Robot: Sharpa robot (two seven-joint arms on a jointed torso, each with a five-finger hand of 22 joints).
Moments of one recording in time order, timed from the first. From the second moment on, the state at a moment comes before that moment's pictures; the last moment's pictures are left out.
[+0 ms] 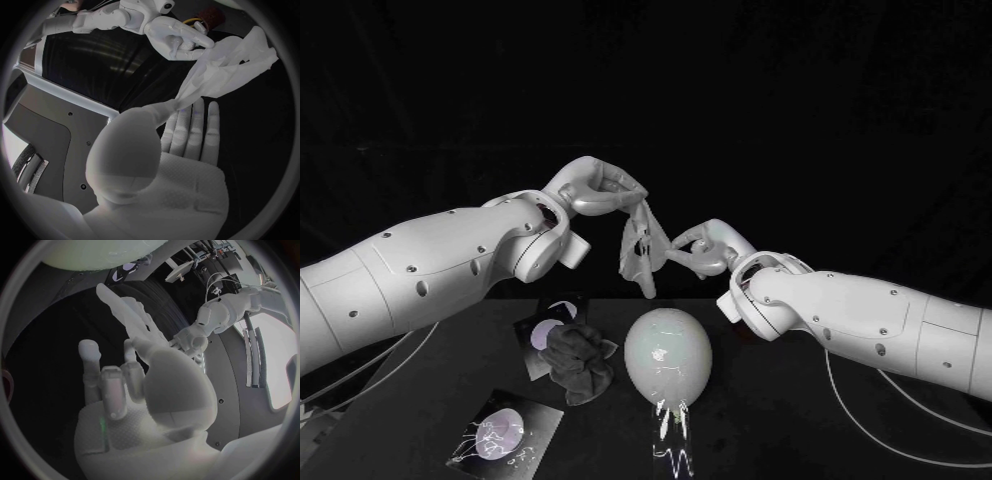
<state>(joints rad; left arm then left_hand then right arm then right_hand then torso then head) 1.52 -0.59 -0.03 1.22 -0.56 -0.25 0.23 1.40 -0.06 0.66 0.01 0.05 0.97 0.18 0.44 0.15 1.23 0.12 0.08 0.07 0.98 0.11 0.28 0.21 0.17 0.80 0.27 0.27 0.11 1.39 -0.59 -0.15 1.28 -0.74 -0.57 0.06 1.28 -0.11 0.48 0.10 0.04 1.02 0.12 0.23 0.45 1.47 0.03 1.38 1.31 1.47 -0.02 1.54 1.31 0.14 1.00 0.10 0.94 1.16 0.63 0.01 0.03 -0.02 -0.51</state>
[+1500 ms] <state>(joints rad) 1.54 -0.58 -0.03 1.24 -0.56 -0.26 0.21 1.41 -0.06 0.66 0.01 0.05 0.97 0.18 0.44 0.15 1.23 0.12 0.08 0.07 0.98 0.11 0.28 0.21 0.16 0.80 0.27 0.28 0.12 1.34 -0.59 -0.15 1.32 -0.63 -0.53 0.15 1.28 -0.19 0.27 0.20 0.04 0.94 0.16 0.15 0.41 1.43 0.08 1.25 1.31 1.45 0.02 1.50 1.31 0.17 0.87 0.14 0.79 1.10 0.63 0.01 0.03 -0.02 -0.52</state>
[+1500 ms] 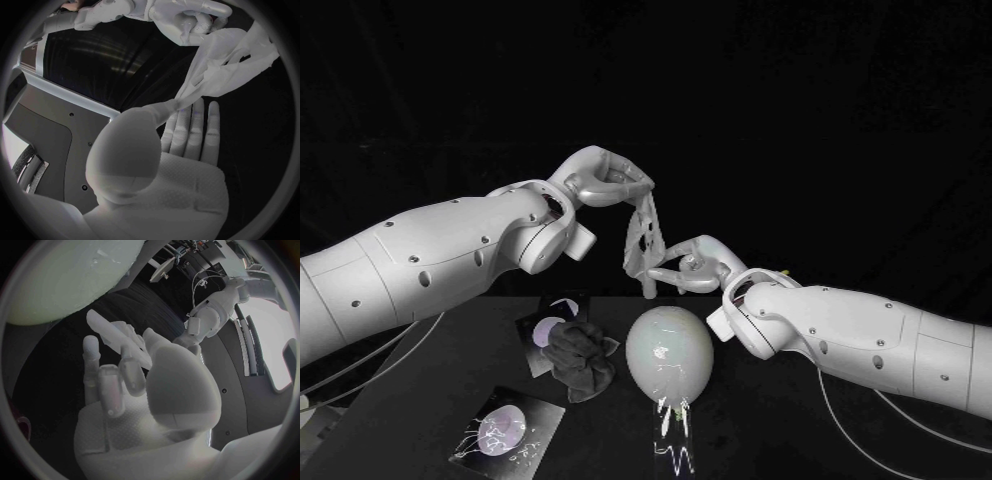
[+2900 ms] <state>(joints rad) 1.54 -0.58 -0.03 1.24 -0.55 -0.26 0.19 1.41 -0.06 0.66 0.01 0.05 0.97 0.18 0.44 0.15 1.23 0.12 0.07 0.07 0.99 0.11 0.28 0.22 0.16 0.80 0.27 0.29 0.12 1.33 -0.57 -0.15 1.32 -0.61 -0.77 0.15 1.50 -0.05 0.31 0.15 0.04 1.11 0.06 0.28 0.46 1.46 0.00 1.47 1.31 1.46 -0.05 1.56 1.31 0.16 1.06 0.09 0.96 1.22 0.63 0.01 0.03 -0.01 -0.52</state>
